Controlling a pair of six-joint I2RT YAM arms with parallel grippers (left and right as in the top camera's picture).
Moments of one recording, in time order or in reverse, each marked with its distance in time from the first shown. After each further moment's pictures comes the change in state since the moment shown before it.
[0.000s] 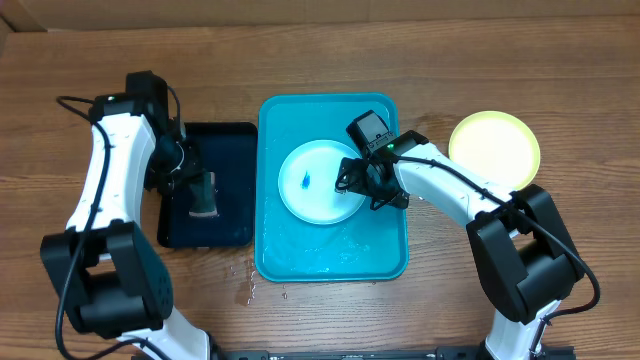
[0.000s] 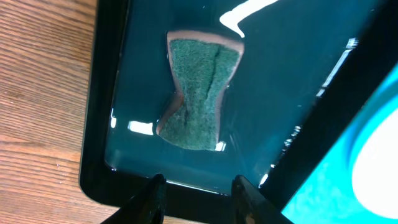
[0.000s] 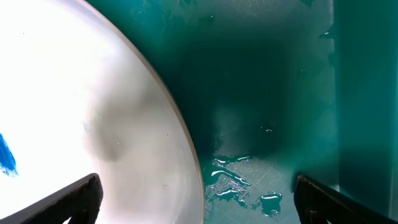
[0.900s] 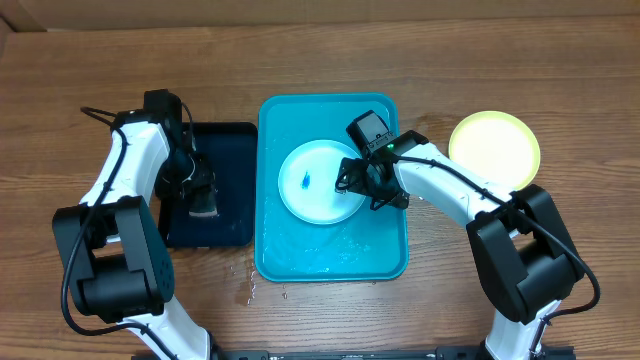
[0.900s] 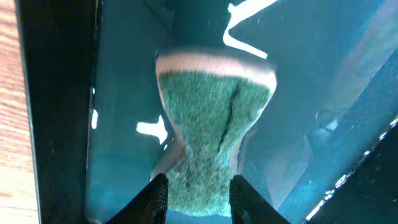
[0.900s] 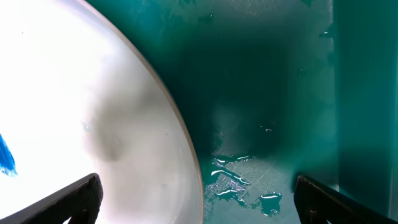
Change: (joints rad) left arm -0.008 0.075 -0.132 0.195 -0.030 0.026; right arm 0.000 0.000 0.000 -0.002 0.000 0.000
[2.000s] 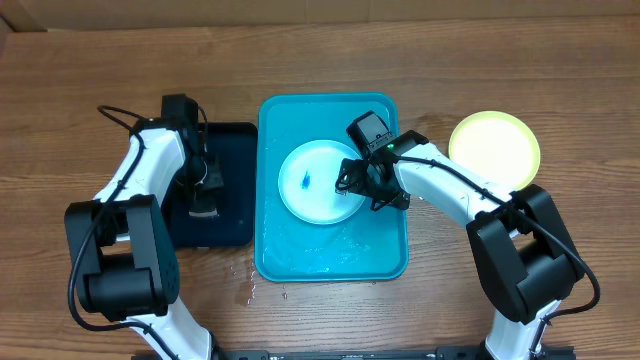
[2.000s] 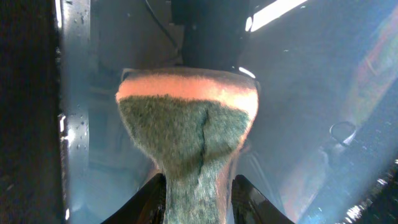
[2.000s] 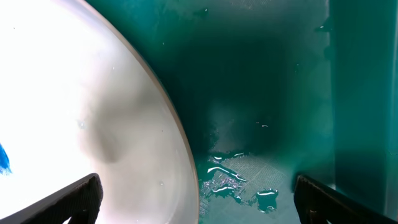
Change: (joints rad) left arm -0.056 0.000 -0.088 0.138 -0.057 -0.004; right arm 0.000 0.000 0.000 -0.010 0.000 0.000
